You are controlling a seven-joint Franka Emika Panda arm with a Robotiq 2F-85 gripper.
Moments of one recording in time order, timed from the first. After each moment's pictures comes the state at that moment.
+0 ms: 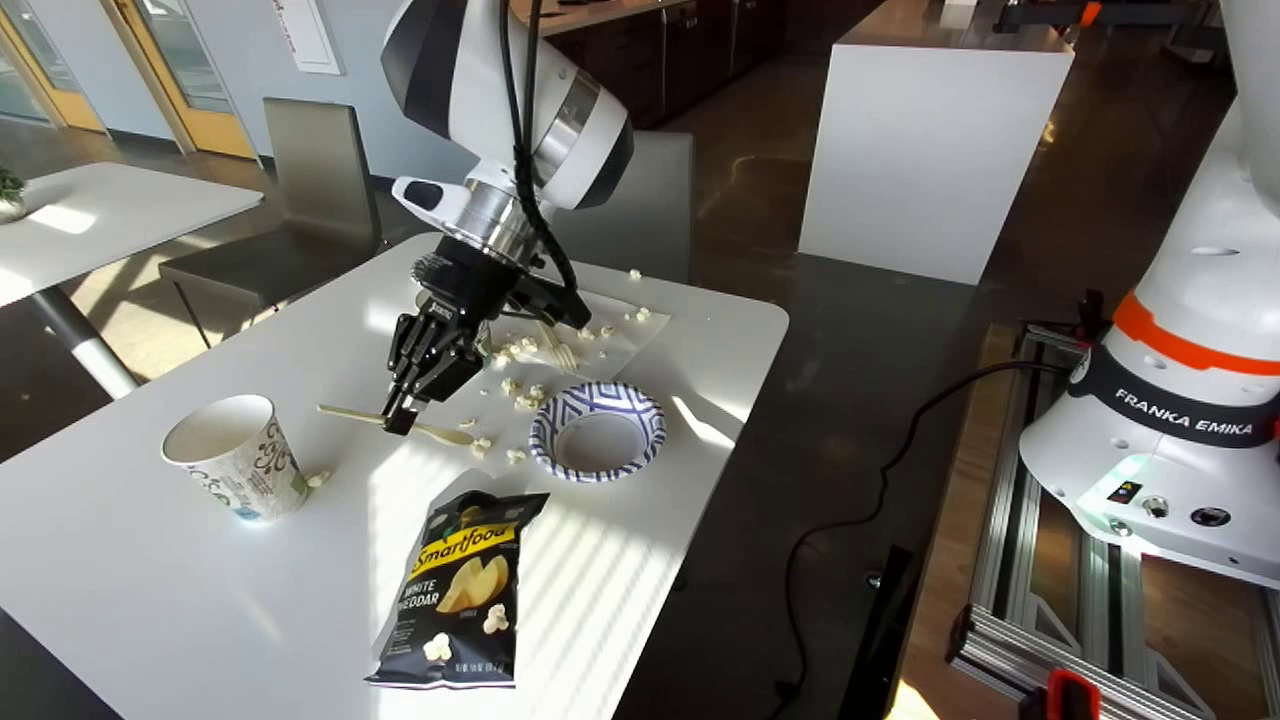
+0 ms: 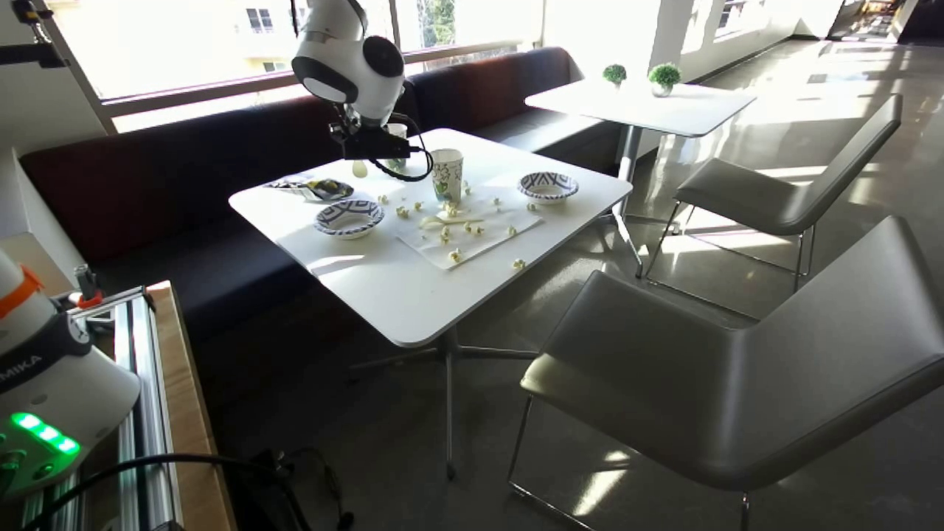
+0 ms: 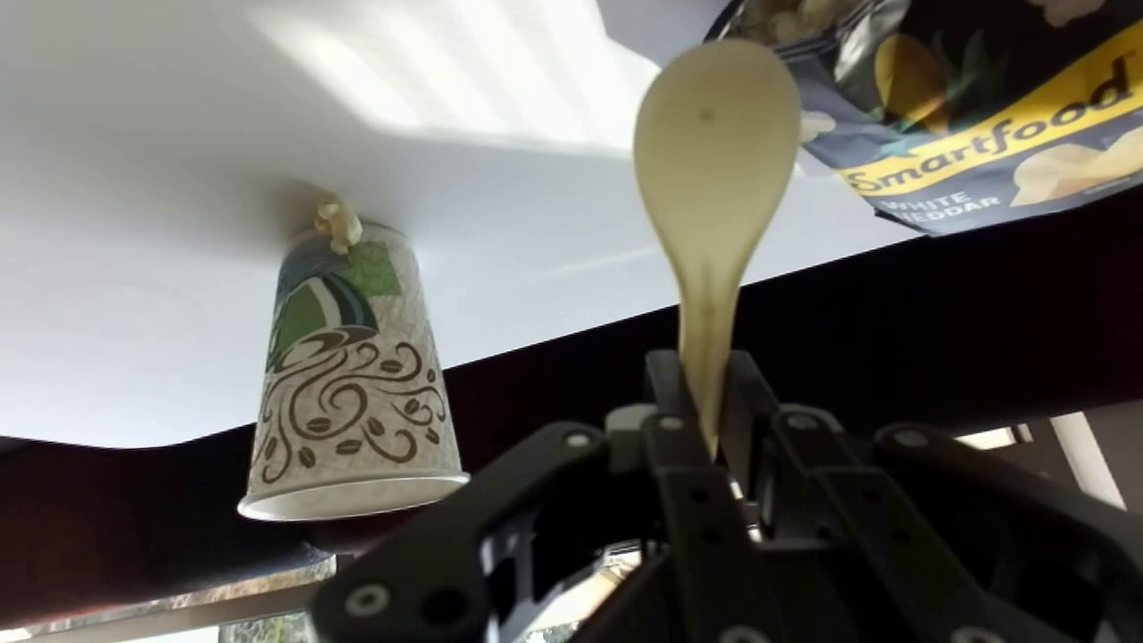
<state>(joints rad) -0.02 0.54 0.51 -2.00 1.18 2.59 -1.96</state>
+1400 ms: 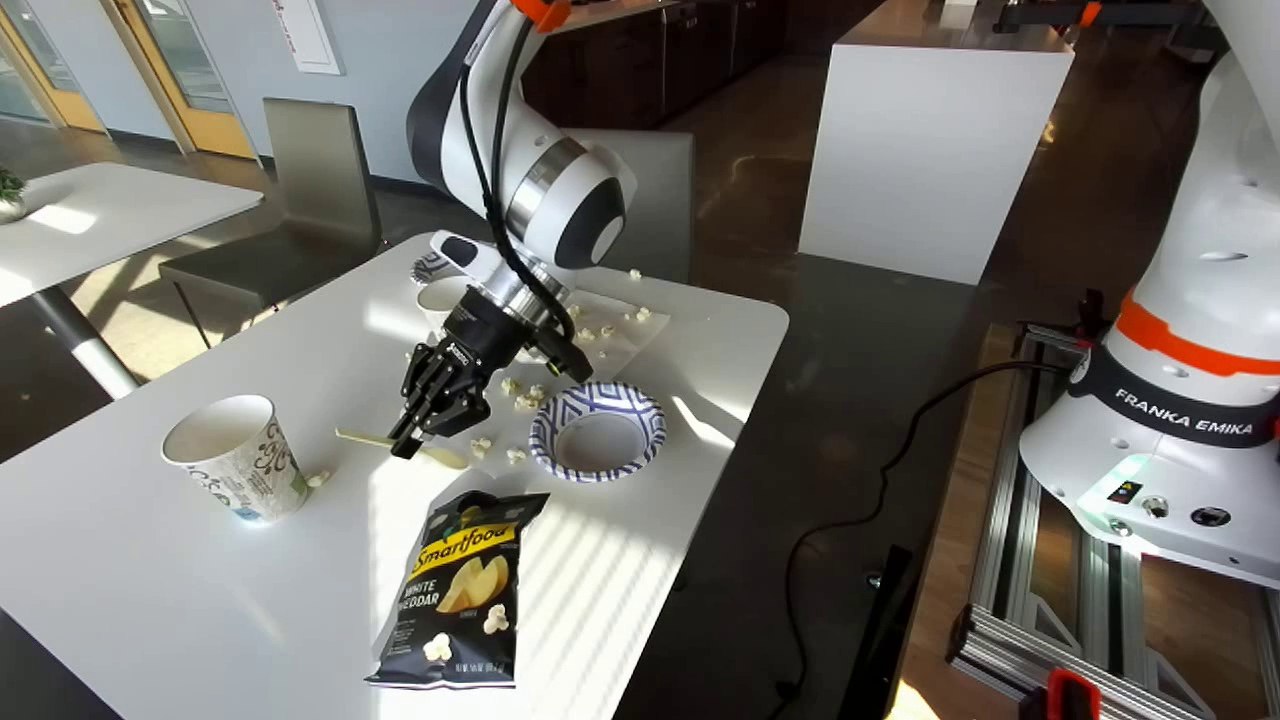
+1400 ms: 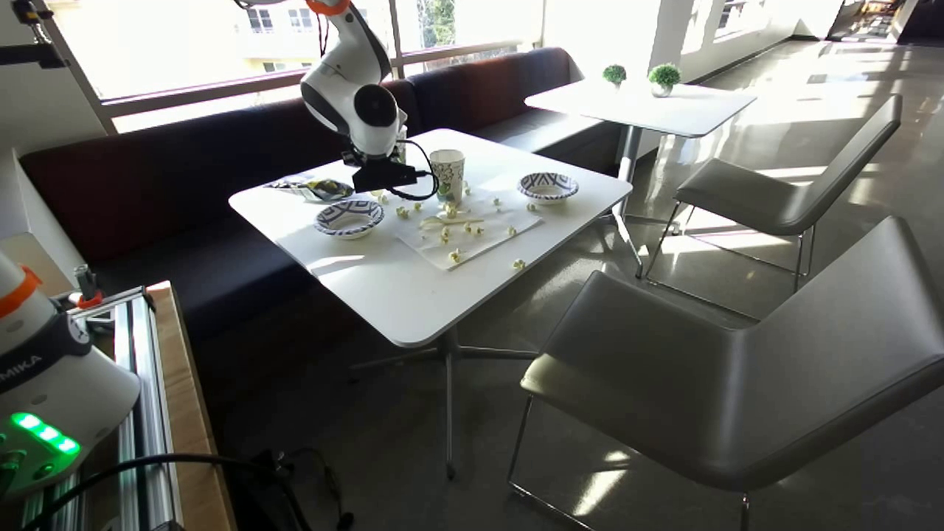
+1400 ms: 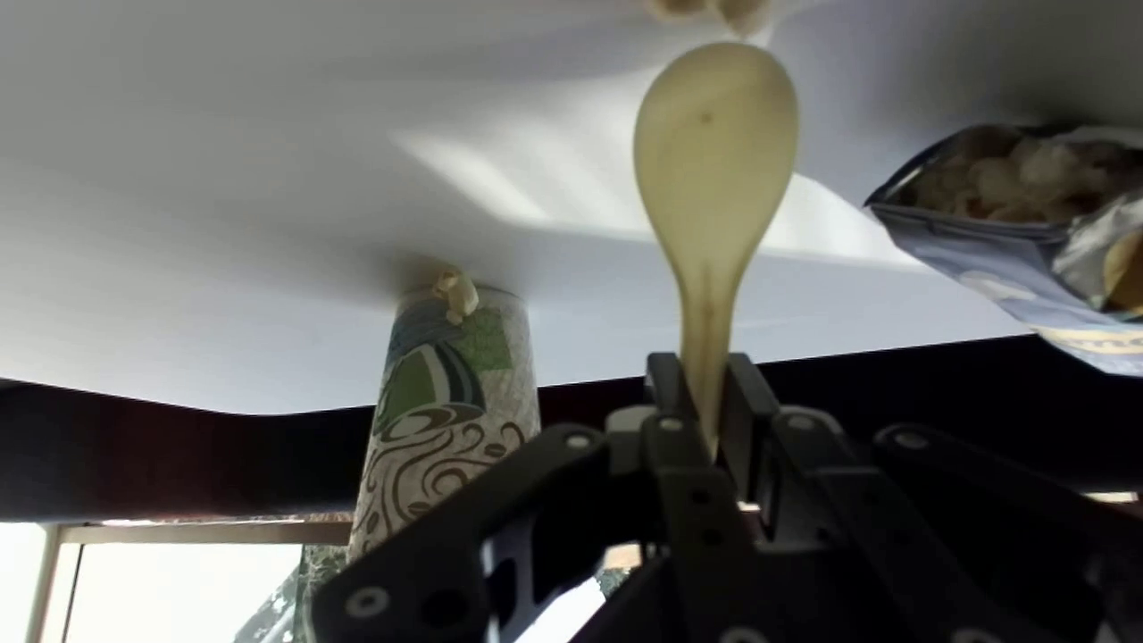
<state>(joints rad) 0.23 0.62 0.25 -1.94 1.67 2.59 -2.43</state>
